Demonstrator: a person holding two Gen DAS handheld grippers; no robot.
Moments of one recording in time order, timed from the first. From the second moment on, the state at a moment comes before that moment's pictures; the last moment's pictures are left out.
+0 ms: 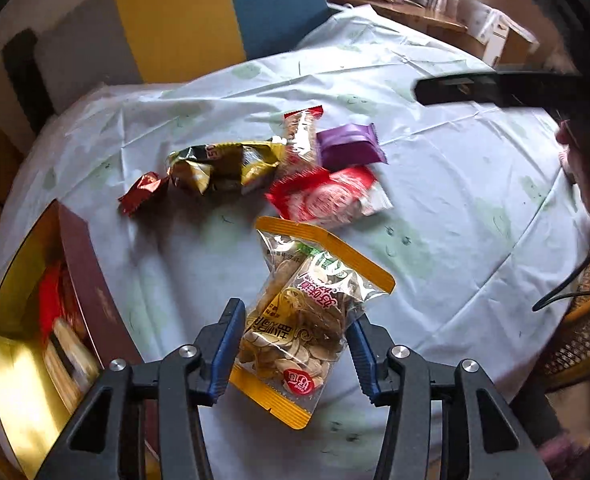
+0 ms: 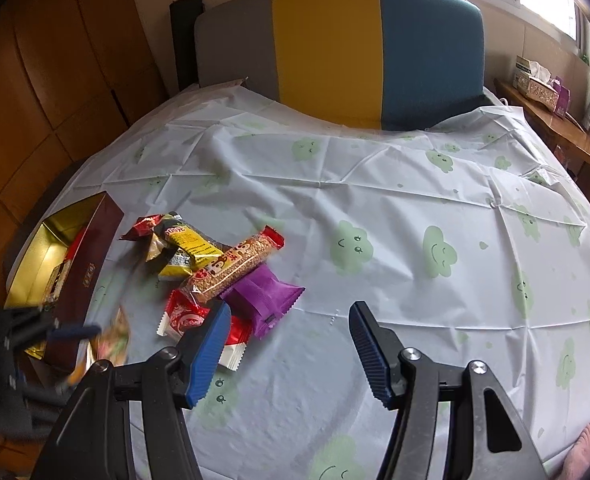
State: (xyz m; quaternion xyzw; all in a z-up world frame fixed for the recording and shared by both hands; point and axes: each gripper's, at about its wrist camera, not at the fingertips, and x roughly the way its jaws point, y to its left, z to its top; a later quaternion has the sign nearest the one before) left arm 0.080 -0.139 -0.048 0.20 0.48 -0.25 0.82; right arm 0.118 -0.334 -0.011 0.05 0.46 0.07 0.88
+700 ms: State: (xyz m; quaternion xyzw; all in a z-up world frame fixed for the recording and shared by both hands) left arm 0.043 -0.130 -0.086 0.16 0.39 -0.21 0.88; right arm 0.122 -0.329 -0.027 0.05 0.49 0.08 0.87
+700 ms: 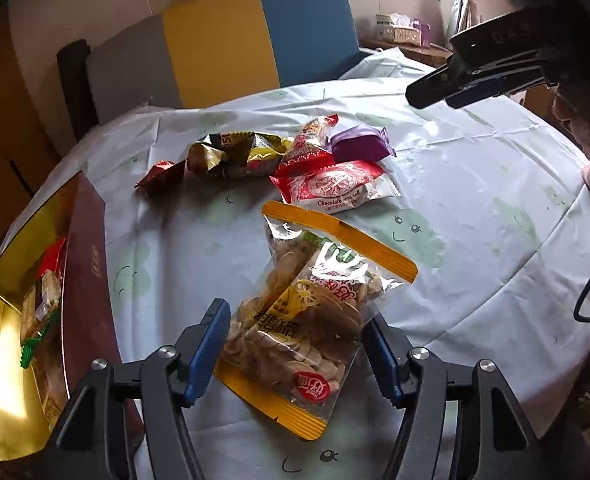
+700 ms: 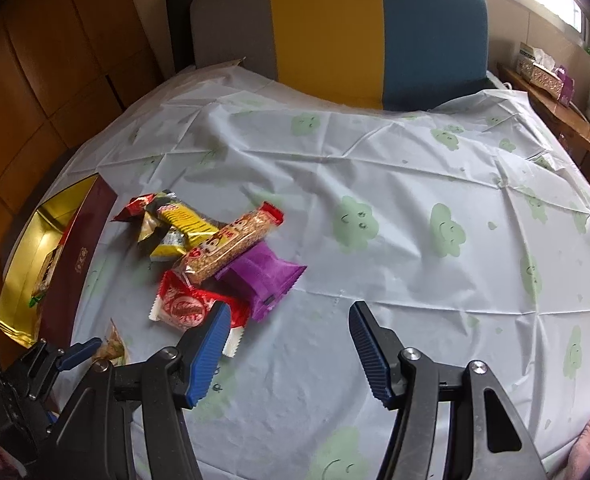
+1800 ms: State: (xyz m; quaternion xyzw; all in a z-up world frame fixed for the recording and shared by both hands) left arm 0.035 -0.115 -0.097 0.12 0.32 -0.24 0.91; right arm 0.289 -0.103 -0.075 -0.07 0.58 0.20 0.79
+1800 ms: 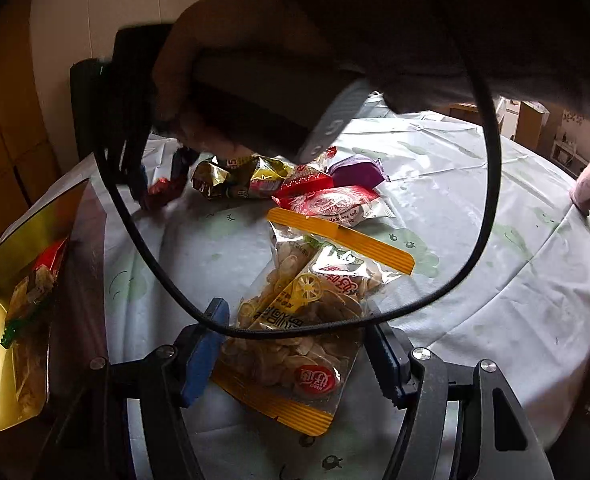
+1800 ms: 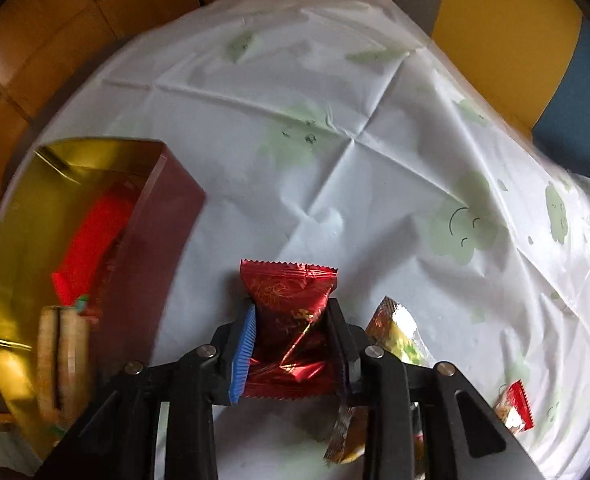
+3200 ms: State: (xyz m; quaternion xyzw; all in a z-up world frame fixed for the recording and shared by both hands) left arm 0.050 -0.067 -0.014 -0.02 0.39 -0.23 0.89; right arm 0.095 -0.257 -0.083 -0.17 0.57 0.10 0.80
